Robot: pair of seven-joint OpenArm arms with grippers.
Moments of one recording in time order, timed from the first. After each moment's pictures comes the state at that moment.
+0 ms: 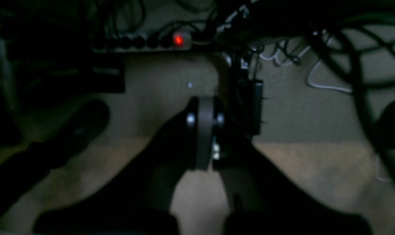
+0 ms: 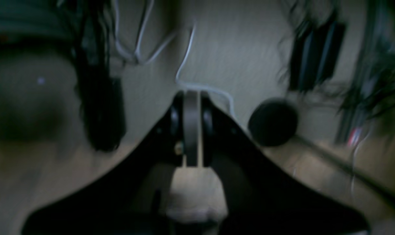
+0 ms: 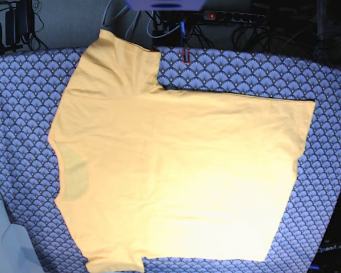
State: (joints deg) left arm 23.9 -1.1 3.8 1.9 -2.7 -1.3 -49.5; right arm -22.5 9.4 3.0 2.0 -0.5 0.1 48.7
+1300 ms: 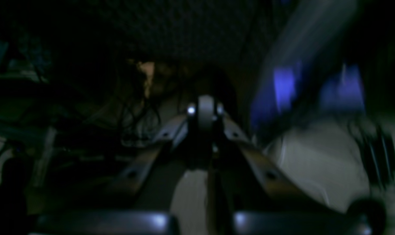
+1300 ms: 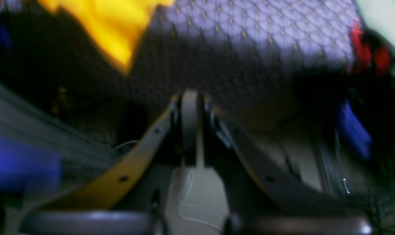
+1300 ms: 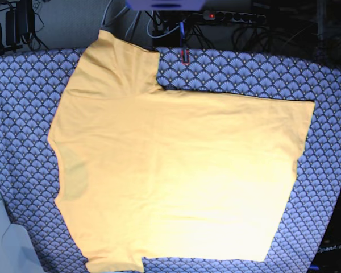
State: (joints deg) left arm 71.2 -3.4 4.0 71.8 -7.5 -0.9 -60.3; right arm -75.4 18.2 7.3 95.3 14.2 2.0 43.8
